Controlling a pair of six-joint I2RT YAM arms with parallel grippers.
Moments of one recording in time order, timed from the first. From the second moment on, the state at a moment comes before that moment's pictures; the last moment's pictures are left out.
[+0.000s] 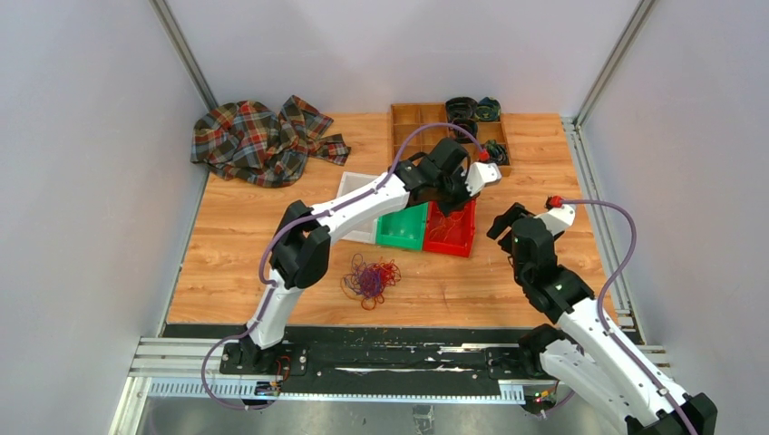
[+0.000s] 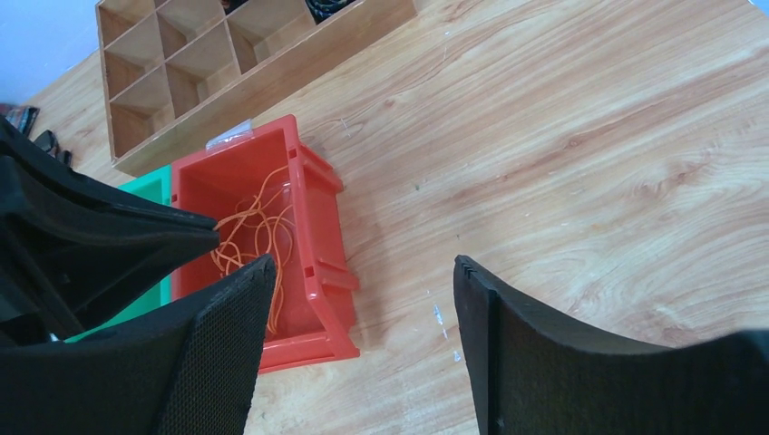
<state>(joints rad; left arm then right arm) -0.89 2.17 1.97 -0.56 0.26 0.33 0.49 0.69 0.55 -0.31 0.63 0.67</state>
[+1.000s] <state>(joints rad) -0.79 2.10 1.95 -0.60 0.27 0.41 0.46 0.65 0.59 -0.37 0.63 0.63</state>
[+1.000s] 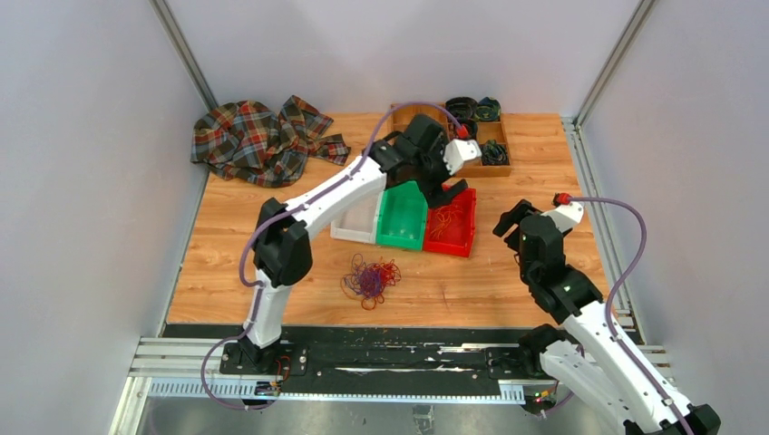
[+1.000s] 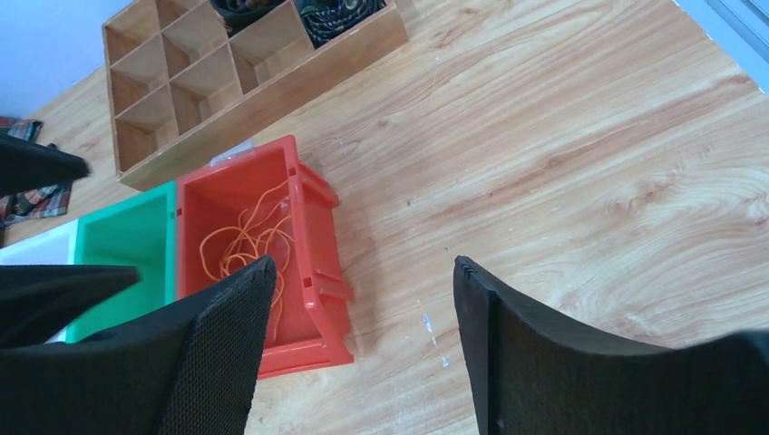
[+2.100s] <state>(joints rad) -0.70 1.58 1.27 -0.91 0.51 0.84 0.46 0.88 0.58 -0.24 0.21 0.60</state>
